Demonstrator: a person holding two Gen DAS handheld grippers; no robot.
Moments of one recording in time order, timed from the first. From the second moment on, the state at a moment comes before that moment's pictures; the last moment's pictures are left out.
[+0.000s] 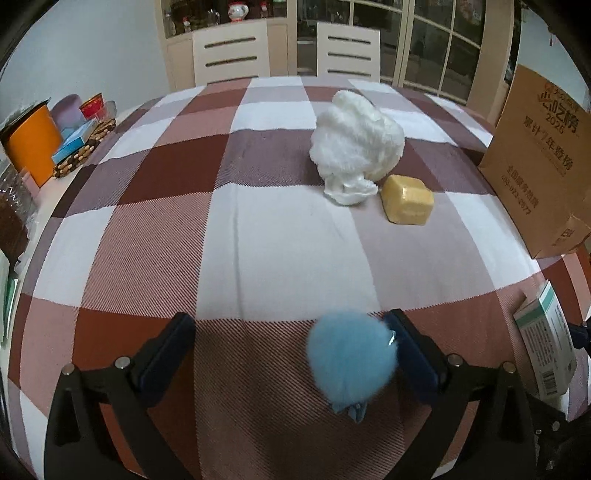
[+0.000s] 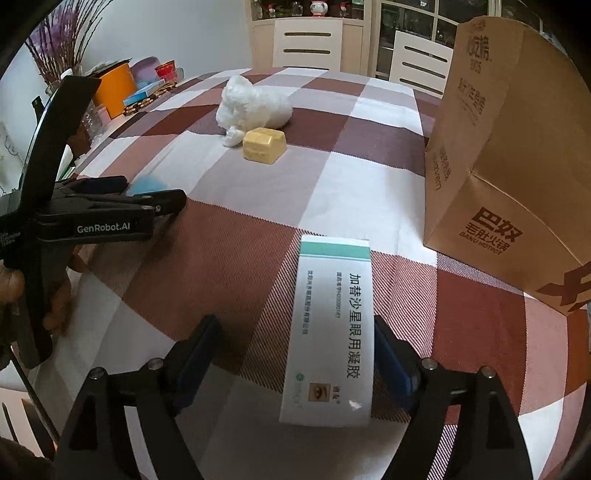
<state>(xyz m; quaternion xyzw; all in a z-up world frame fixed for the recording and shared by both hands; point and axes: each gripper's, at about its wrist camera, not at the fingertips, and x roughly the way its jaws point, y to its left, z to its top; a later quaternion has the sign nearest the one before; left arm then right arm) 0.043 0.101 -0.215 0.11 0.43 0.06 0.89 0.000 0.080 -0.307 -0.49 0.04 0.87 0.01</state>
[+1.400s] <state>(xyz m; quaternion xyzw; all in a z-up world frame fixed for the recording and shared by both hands) 0.005 -0.022 -0.121 0.15 0.48 0.00 0.86 0.055 0.170 -0.181 -0.47 0.11 0.87 0.07</state>
